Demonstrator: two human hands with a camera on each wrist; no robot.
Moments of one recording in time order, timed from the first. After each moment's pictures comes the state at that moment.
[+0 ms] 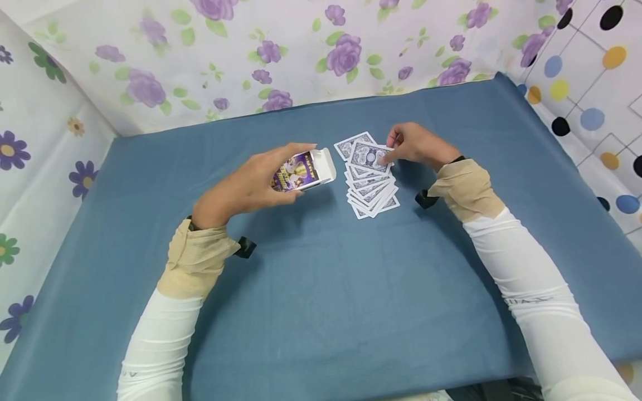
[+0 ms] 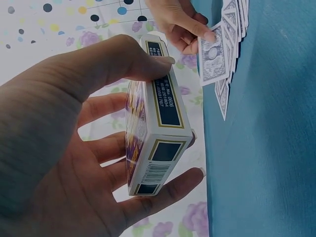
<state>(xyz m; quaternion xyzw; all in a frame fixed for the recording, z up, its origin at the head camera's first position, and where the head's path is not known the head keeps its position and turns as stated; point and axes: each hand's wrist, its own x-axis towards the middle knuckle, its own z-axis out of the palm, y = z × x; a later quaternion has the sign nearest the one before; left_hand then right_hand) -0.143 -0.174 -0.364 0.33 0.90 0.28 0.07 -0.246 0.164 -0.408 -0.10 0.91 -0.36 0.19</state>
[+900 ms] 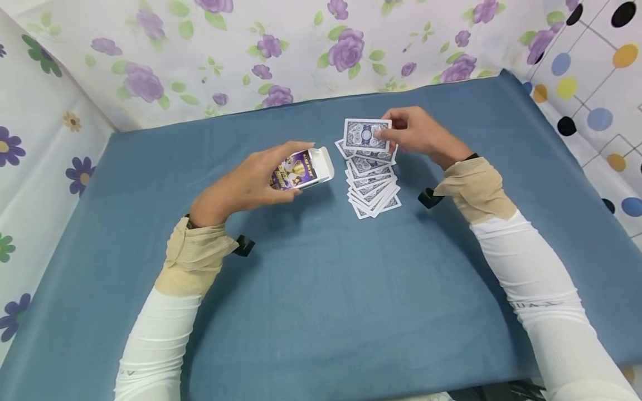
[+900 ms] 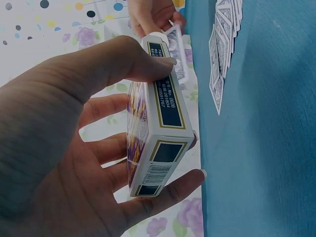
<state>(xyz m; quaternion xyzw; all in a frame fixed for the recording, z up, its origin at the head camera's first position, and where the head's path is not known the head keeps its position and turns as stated) -0.147 -0.176 -0.367 0.32 0.90 0.28 0.09 -0.243 0.163 -0.394 -0.17 0.86 -0.47 0.13</state>
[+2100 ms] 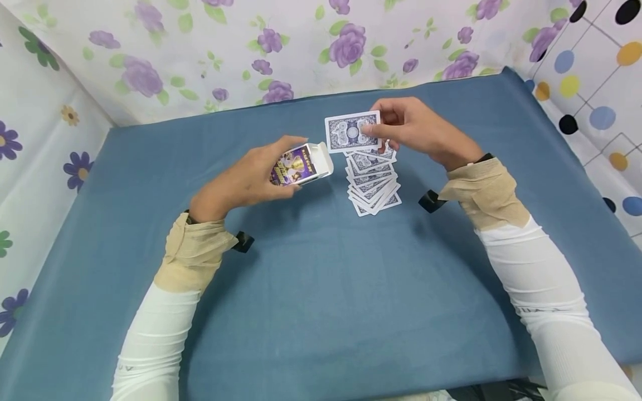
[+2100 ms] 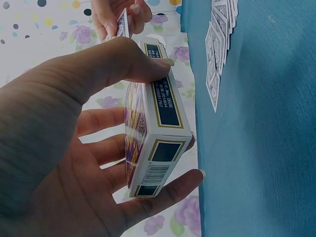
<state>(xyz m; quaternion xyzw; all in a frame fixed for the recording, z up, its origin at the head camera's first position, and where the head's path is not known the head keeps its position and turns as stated) -0.149 -0.177 -0.372 0.29 0.91 0.28 0.08 -0.208 0.145 -0.359 -0.25 0.81 -0.52 0.13</state>
